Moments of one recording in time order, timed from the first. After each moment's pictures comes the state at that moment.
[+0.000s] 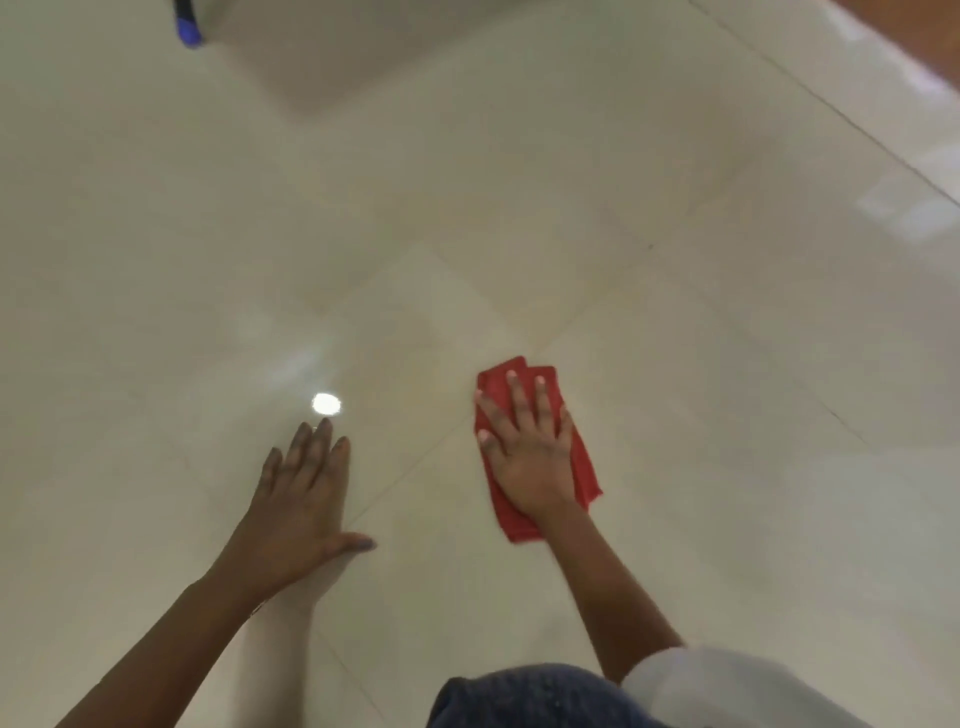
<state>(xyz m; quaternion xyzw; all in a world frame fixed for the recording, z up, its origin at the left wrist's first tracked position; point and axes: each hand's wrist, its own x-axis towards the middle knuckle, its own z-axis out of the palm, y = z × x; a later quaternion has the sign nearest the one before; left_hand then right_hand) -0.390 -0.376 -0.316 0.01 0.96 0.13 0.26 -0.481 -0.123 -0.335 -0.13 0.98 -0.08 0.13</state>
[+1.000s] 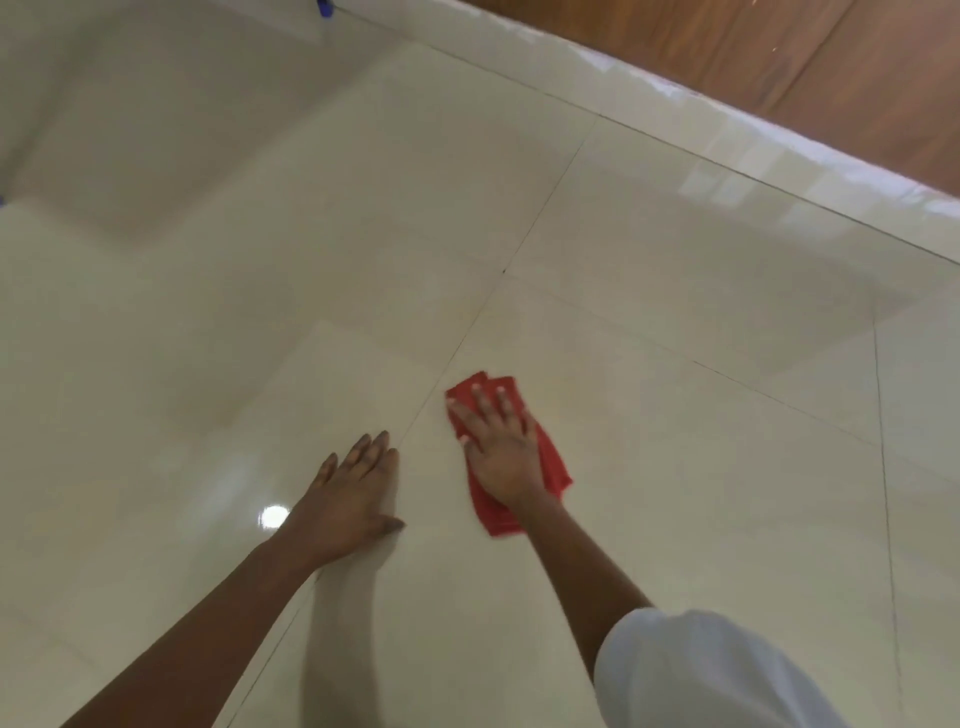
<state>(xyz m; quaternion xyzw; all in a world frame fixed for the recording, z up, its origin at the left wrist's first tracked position) -0.505 -0.280 -0.307 0.20 0.93 0.10 0.29 -0.518 -0.065 -0.338 -0.01 0.98 -0.15 0.08</state>
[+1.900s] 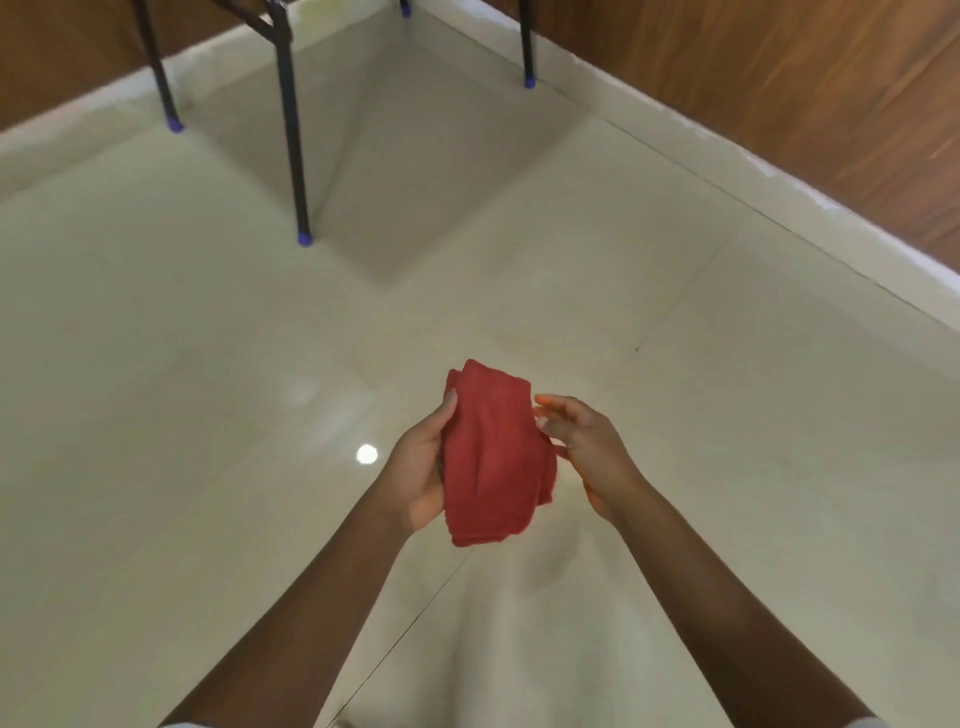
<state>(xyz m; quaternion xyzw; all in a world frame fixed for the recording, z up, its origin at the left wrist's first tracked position) -0.501 -0.378 -0.043 -0.24 0.37 0.85 0.27 -0.527 -0.195 -0.026 0.16 0.72 -0.63 0.24</state>
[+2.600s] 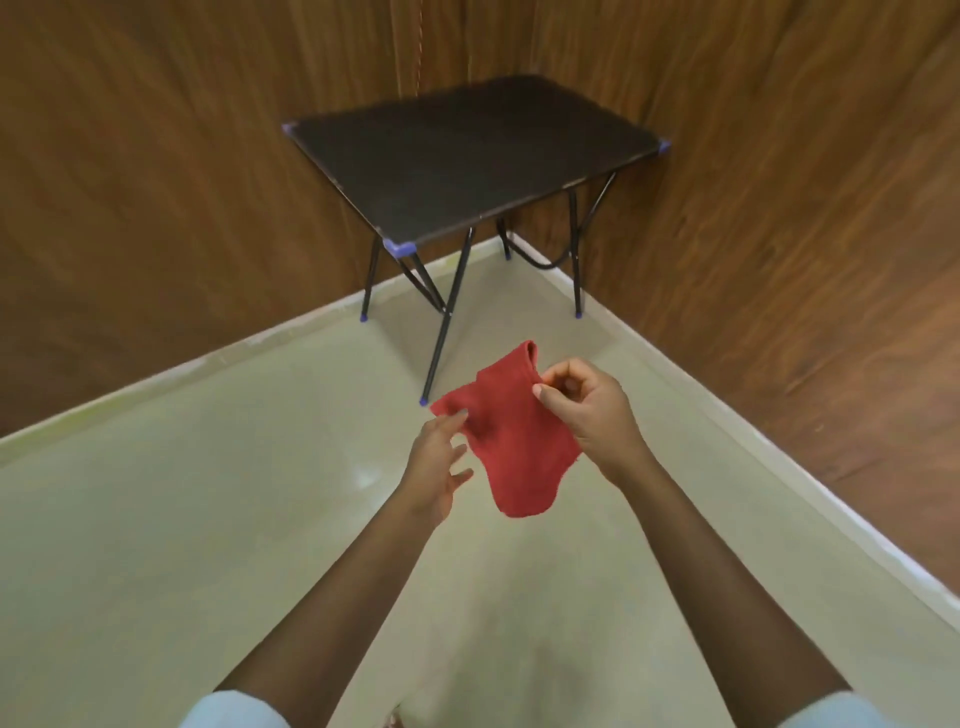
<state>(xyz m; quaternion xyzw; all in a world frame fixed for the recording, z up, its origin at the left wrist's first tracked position) -0.474 -0.418 0.464 -0.29 0.50 0.81 0.03 -0.534 -0.265 0.533 -0.16 0.78 -0.59 0.11</state>
